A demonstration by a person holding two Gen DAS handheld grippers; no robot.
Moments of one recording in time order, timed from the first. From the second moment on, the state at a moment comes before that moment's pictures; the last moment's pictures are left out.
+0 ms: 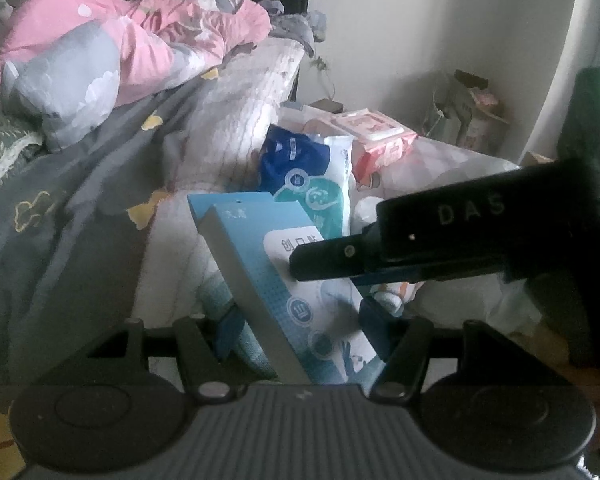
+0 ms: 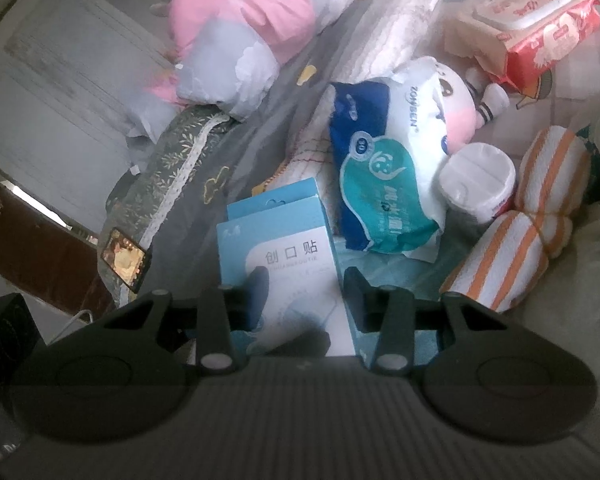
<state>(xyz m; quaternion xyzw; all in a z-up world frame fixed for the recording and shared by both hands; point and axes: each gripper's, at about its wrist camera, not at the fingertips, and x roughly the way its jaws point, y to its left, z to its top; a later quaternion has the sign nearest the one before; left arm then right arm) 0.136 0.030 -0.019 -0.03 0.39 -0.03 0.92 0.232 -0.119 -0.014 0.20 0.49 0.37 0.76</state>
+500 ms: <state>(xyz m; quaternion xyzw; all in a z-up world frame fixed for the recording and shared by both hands) 0.122 0.000 0.017 -0.01 0.36 -0.06 0.93 0.203 -0.156 0.027 0.22 0.44 0.37 0.79</state>
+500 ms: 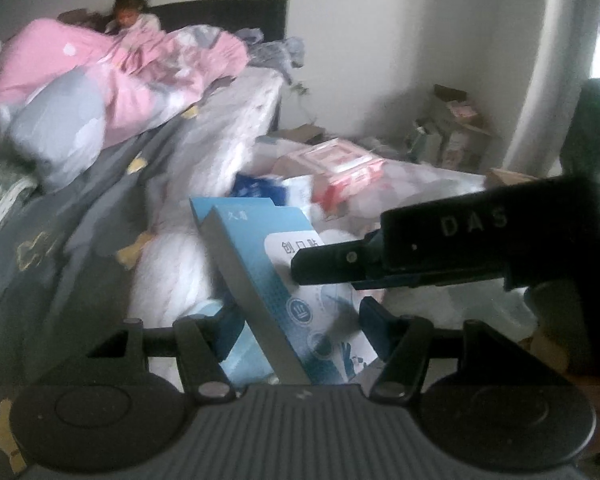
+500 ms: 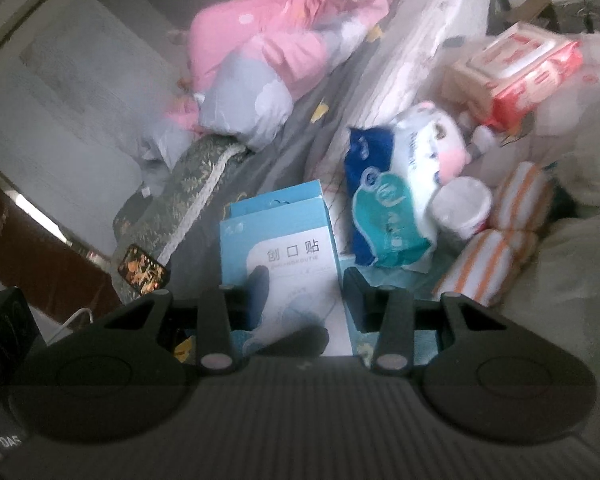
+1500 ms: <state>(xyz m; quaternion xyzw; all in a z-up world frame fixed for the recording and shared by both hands) 0.206 -0.298 0.035 0.07 0.35 -0.31 0.88 0.184 -0.506 0.042 0.33 0.38 0.15 0.85</state>
